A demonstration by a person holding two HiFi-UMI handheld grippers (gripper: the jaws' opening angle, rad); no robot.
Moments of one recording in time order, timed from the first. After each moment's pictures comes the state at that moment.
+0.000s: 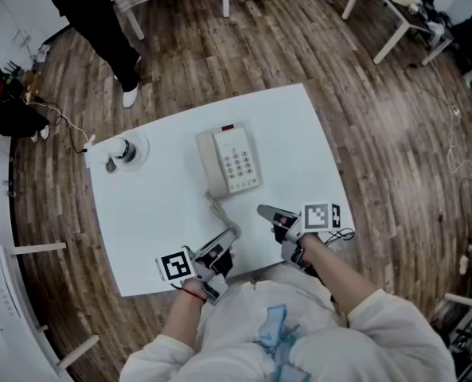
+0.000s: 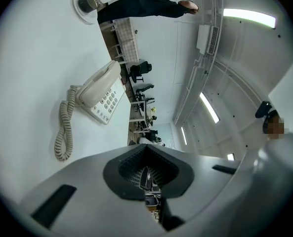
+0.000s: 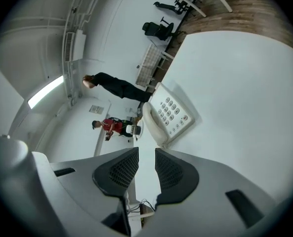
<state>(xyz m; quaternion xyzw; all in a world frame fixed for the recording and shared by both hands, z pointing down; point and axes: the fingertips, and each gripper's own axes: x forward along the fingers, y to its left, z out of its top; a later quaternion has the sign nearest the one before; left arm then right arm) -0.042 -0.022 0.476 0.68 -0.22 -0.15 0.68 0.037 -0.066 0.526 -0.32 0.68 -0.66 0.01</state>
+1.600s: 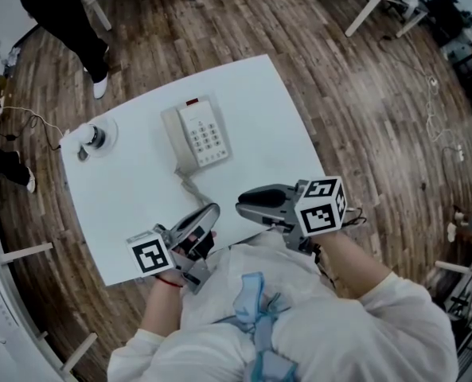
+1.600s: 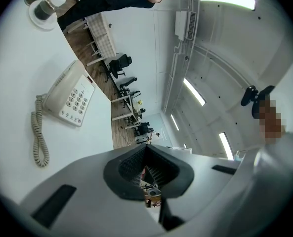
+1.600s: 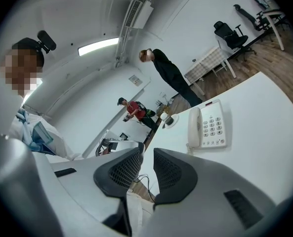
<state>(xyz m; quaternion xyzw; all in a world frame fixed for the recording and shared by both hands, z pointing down) -0.015 -0.011 0.407 0.78 -0.18 -0.10 0.59 0.029 -0.005 0.407 -0.18 0.87 -0.45 -0.07</state>
